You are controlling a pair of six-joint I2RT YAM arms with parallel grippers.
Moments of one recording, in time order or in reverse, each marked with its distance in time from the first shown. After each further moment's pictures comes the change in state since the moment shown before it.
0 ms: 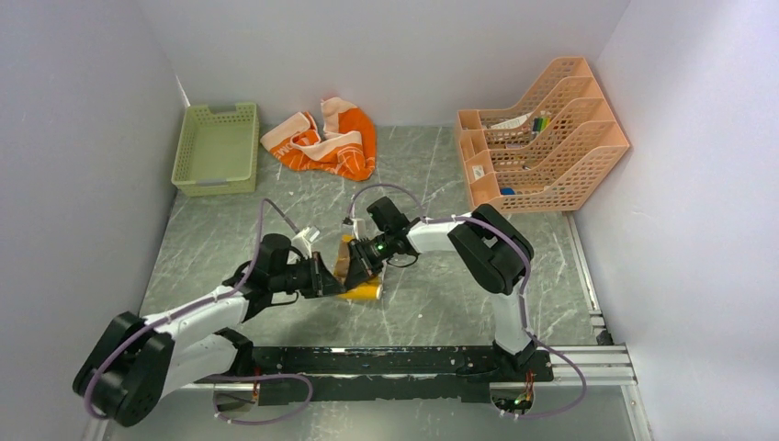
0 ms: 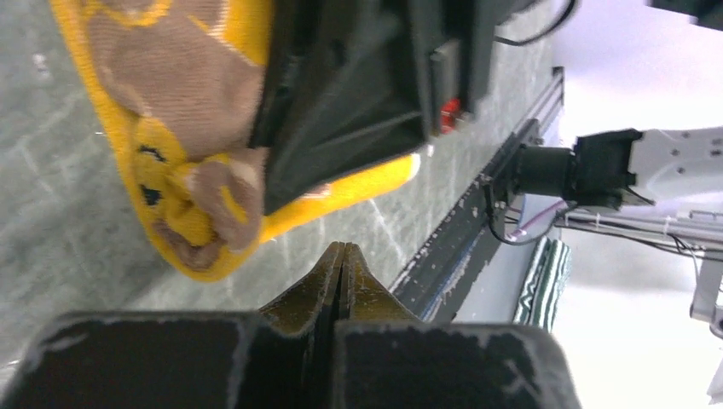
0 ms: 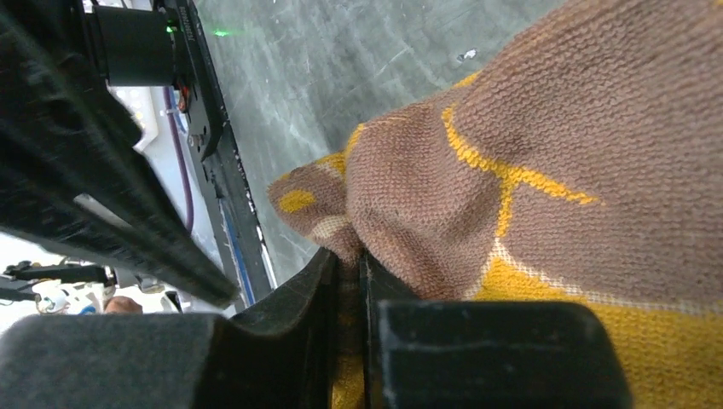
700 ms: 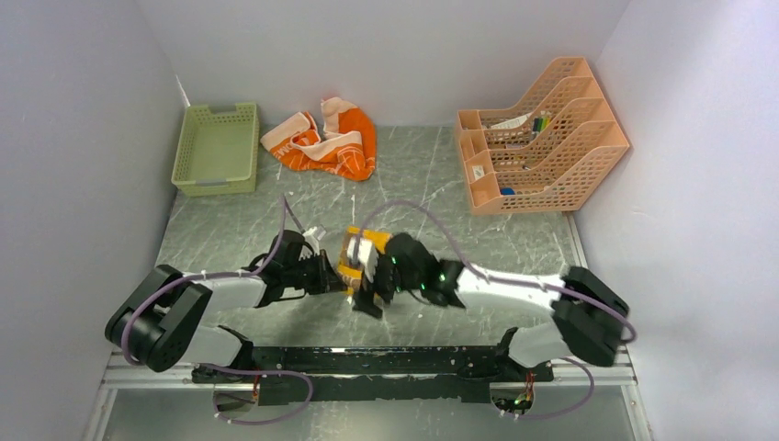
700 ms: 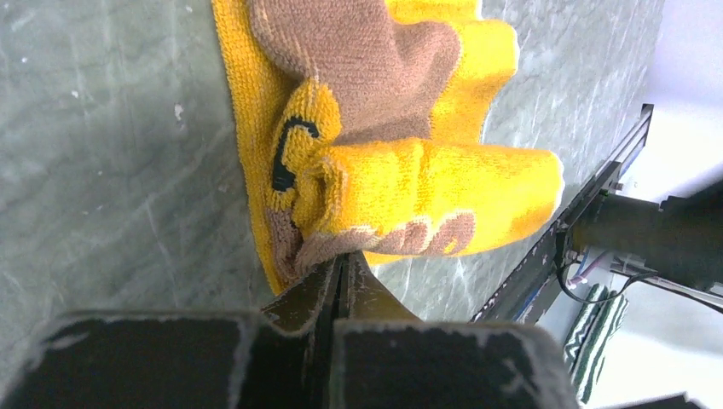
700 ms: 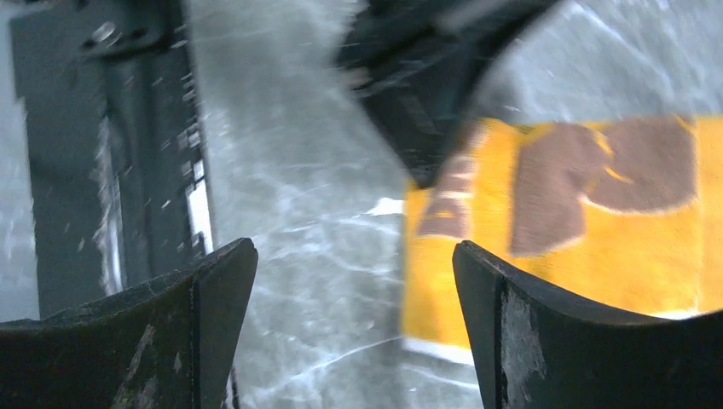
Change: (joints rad) left arm -0.010 0.330 0.041 0.132 -0.149 0.032; right arm 0.203 -0.588 -0.317 0.035 0.536 -0.405
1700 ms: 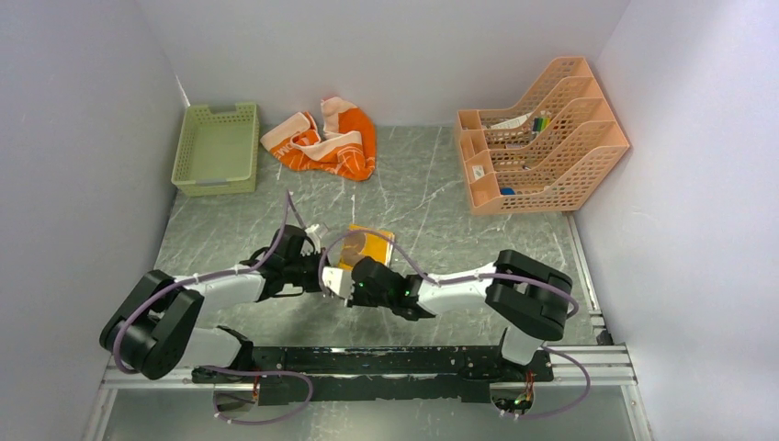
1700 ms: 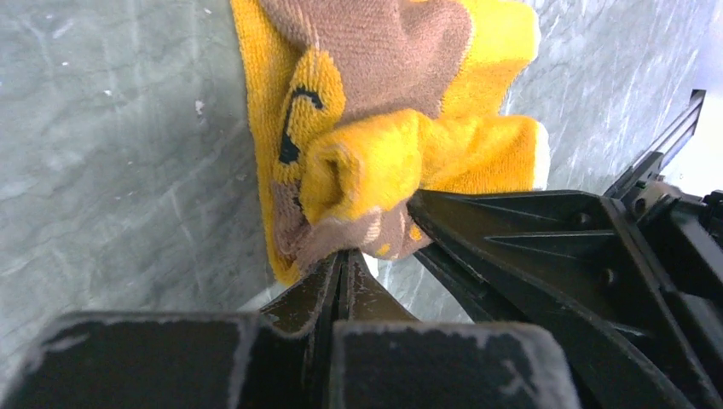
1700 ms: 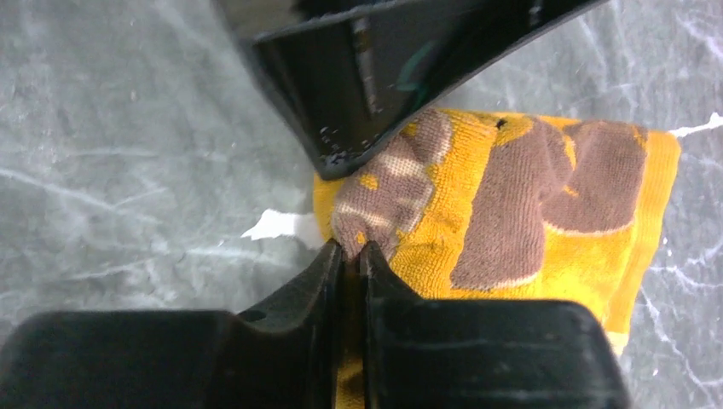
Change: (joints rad) left arm 0.001 -0.024 0.080 -0.182 -0.021 0.087; right arm 0.227 0.230 -0.053 0.230 0.460 -0.381
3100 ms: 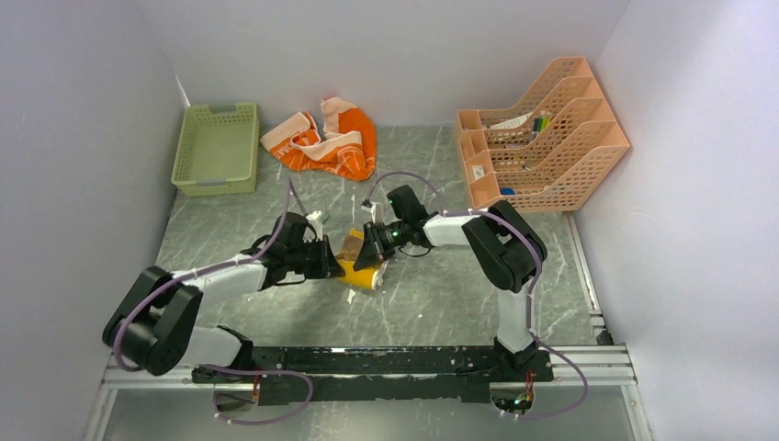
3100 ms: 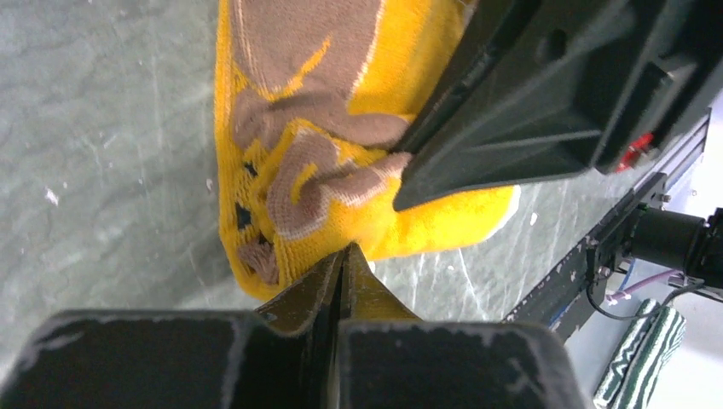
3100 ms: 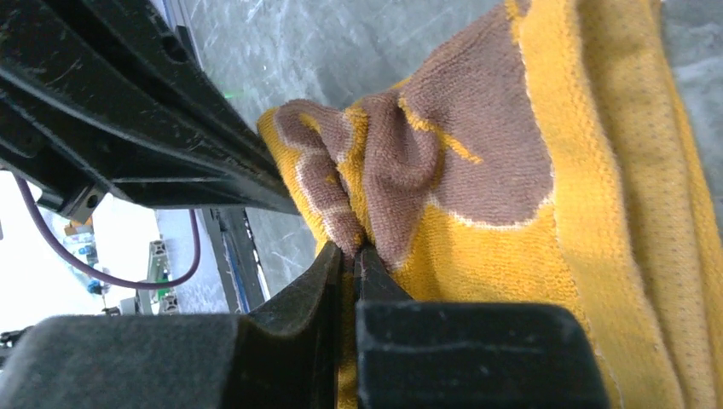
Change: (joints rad) left arm 0.017 -0.023 0.095 -0.080 -0.027 0.061; right arm -0.546 0.308 0.327 -0.172 -1.003 0.841
